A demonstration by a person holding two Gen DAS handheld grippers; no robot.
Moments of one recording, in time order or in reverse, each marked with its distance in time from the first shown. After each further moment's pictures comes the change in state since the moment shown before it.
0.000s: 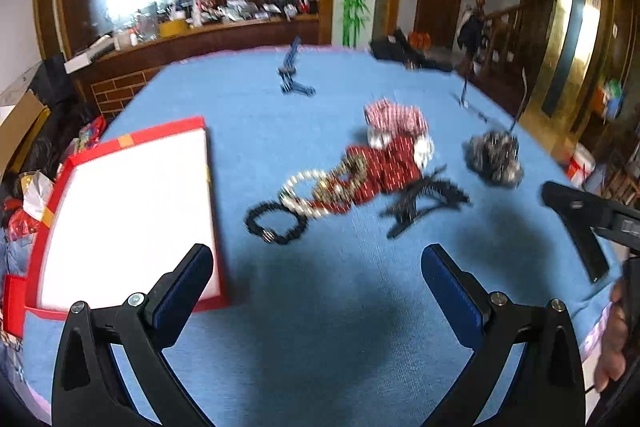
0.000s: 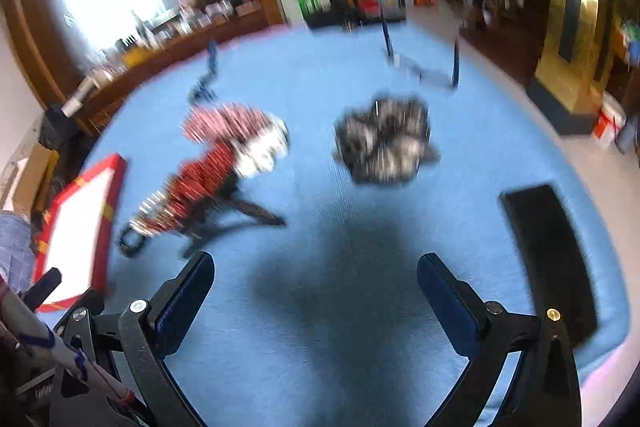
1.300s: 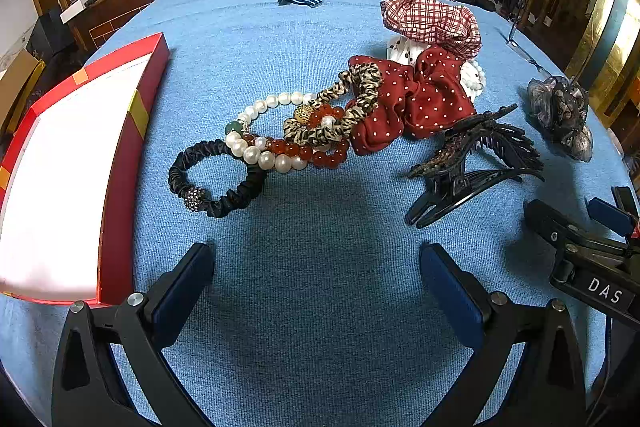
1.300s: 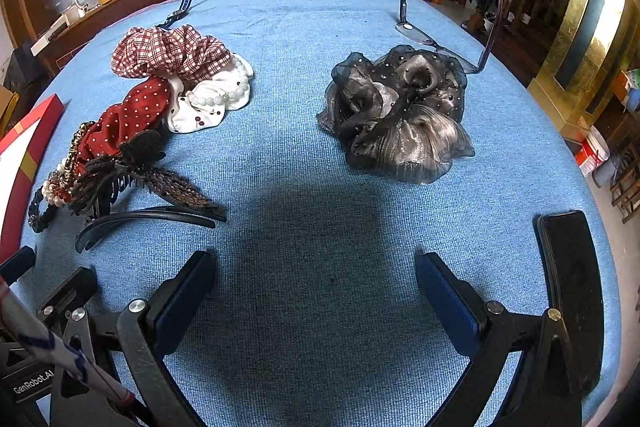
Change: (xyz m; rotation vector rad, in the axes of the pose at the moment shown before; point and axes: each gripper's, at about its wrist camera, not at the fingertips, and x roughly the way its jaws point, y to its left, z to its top) left arm 0.121 -0.040 -0.017 -0.053 0.267 0.083; right arm 0.117 -0.002 -0.010 -0.127 0.187 -0.156
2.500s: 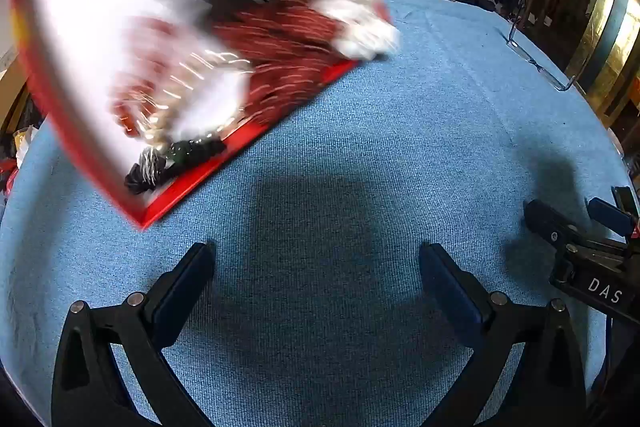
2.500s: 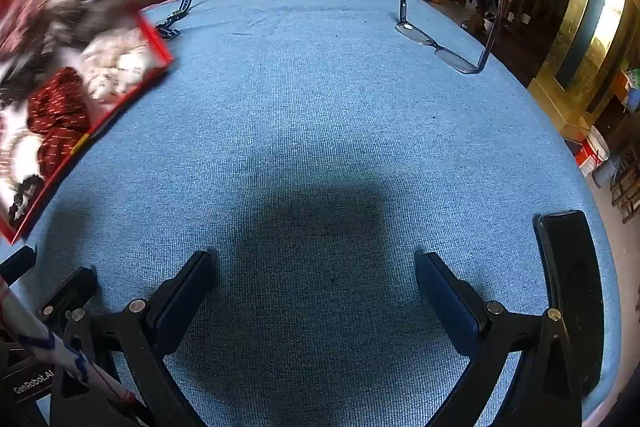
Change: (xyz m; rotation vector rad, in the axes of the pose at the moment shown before) left arm -0.004 0.005 -0.002 0.000 -0.002 0.000; right arm 0.000 0.000 0.001 0.000 0.000 -0.001
